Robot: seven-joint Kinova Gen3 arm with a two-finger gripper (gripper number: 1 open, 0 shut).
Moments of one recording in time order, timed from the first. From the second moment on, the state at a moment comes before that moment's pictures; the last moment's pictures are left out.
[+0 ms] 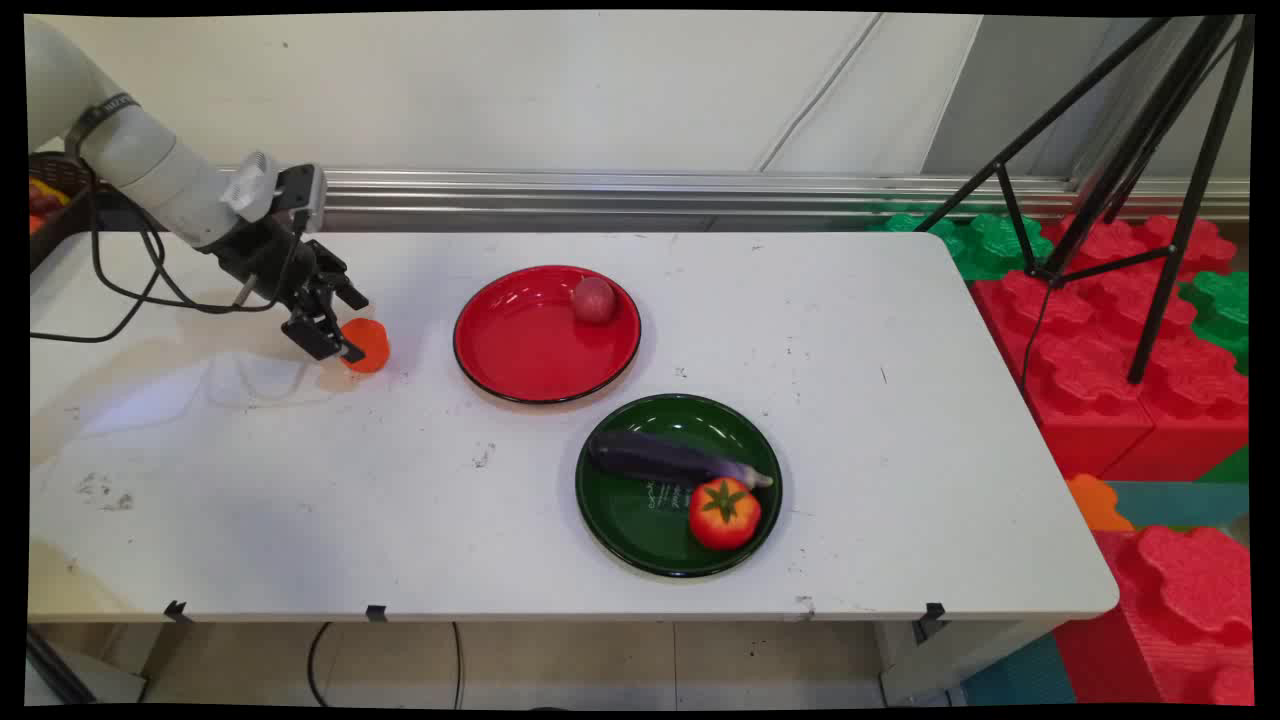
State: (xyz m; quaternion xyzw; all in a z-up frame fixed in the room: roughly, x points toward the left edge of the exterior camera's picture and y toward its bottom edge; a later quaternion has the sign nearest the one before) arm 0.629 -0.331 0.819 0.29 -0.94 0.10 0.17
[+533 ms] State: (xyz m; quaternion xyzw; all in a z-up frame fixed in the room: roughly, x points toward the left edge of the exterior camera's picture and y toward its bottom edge) arm 0.634 -0.323 0.840 0.29 -0.93 0.10 0.18
